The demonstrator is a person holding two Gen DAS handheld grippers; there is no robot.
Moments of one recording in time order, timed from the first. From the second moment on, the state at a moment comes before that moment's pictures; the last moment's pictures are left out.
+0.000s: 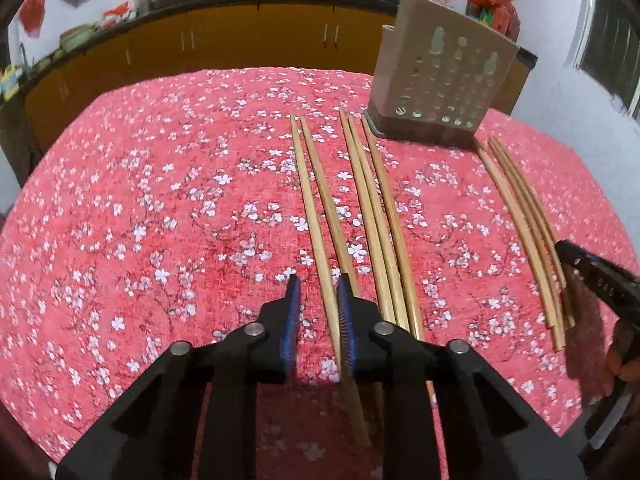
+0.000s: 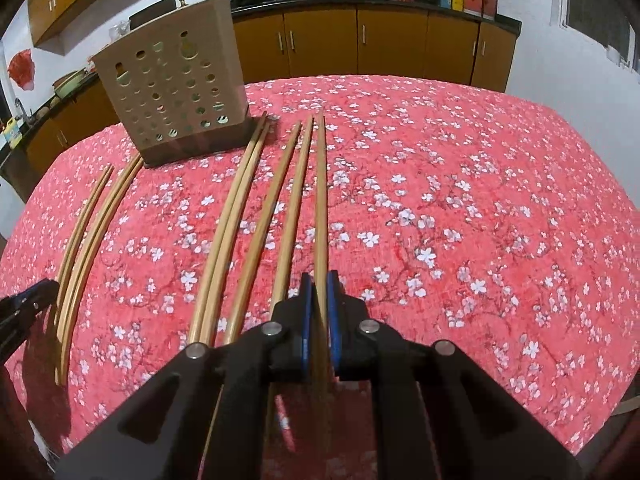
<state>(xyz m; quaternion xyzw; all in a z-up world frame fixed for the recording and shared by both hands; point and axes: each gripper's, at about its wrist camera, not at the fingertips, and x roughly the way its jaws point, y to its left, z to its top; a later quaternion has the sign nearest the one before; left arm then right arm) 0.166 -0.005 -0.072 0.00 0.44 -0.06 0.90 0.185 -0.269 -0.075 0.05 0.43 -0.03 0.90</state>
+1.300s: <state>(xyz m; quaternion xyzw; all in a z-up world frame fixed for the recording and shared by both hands) 0.204 0.041 -0.070 -0.04 0.43 -0.04 0.90 0.215 -0.300 -0.075 0.06 0.42 -0.05 0.91</state>
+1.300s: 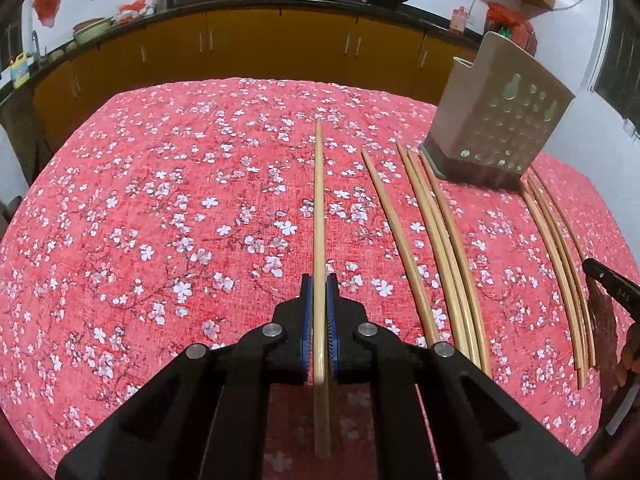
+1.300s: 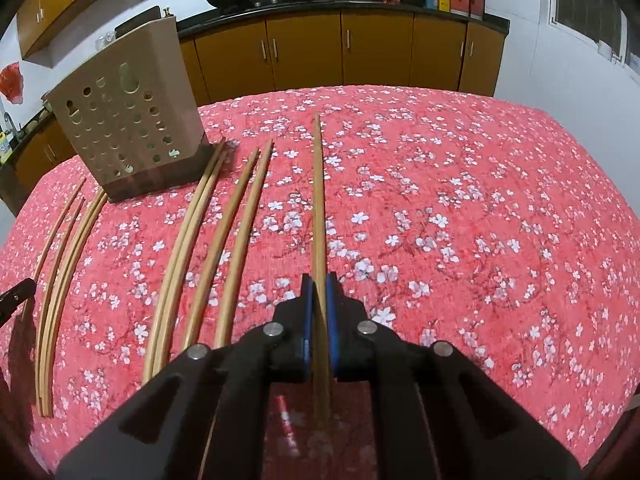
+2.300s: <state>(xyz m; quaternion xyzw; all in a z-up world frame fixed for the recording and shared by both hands) 0.192 0.063 0.046 -0.08 0.30 -0.04 0.95 0.189 -0.308 0.033 0.07 0.28 -0.04 0.96</state>
